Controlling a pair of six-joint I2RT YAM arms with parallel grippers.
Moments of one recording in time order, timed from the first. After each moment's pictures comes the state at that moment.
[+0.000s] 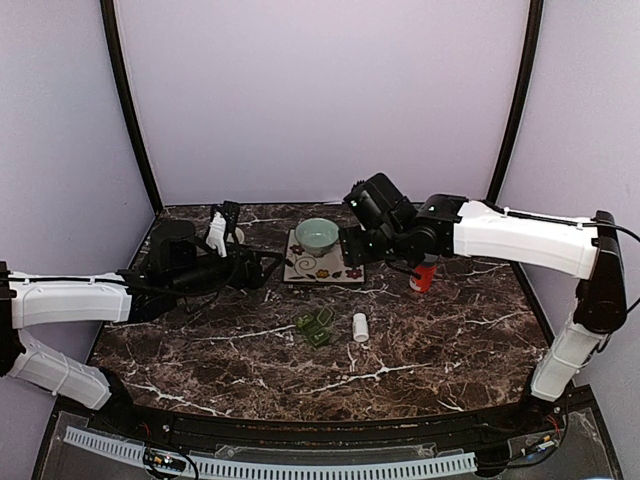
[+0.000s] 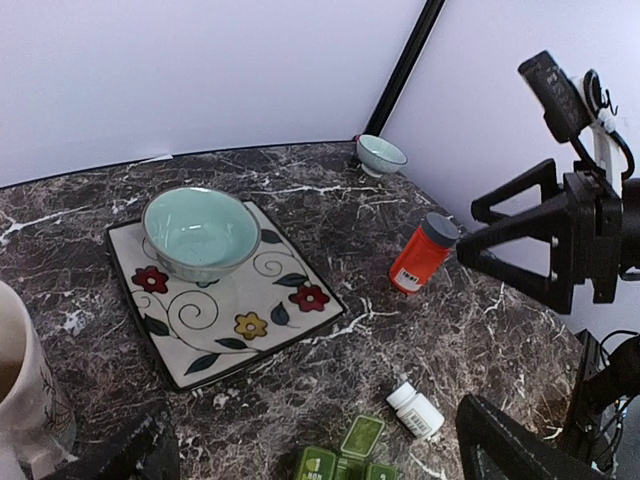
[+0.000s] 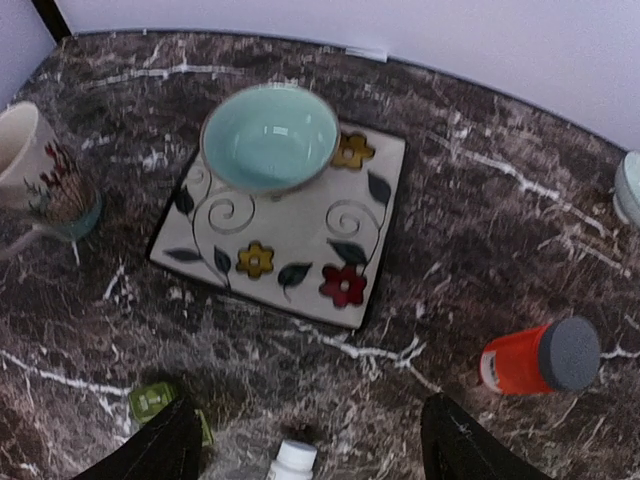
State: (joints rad) left arm -0.70 1.25 0.65 0.36 0.09 -0.34; right arm 0.97 1.67 1.46 -0.57 0.53 0.45
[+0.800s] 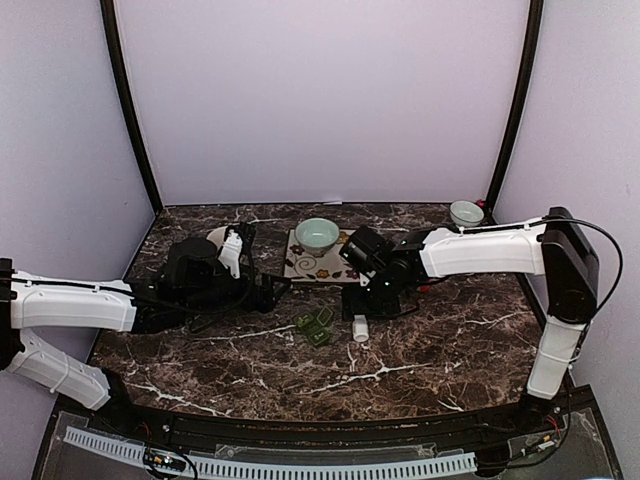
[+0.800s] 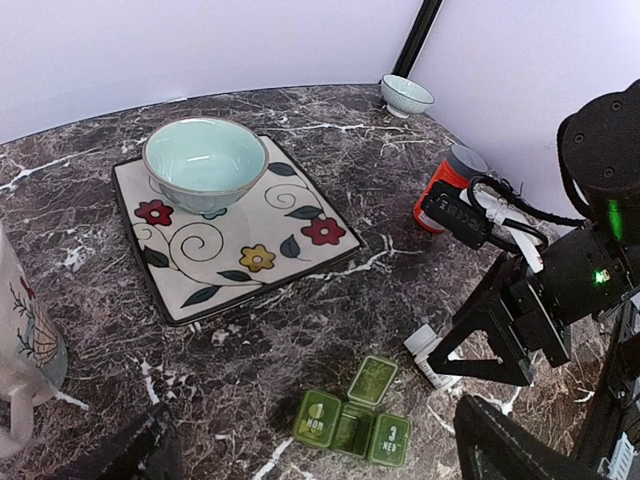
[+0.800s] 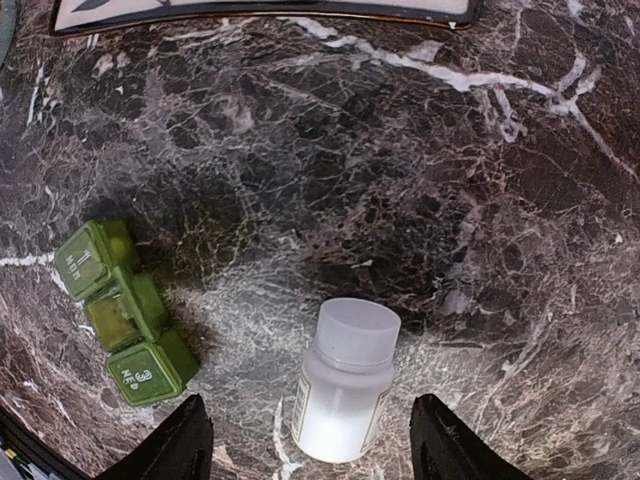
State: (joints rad) left arm -0.86 1.26 0.64 0.22 -0.10 -0.35; right arm 0.93 1.83 1.30 -0.68 0.04 0.77
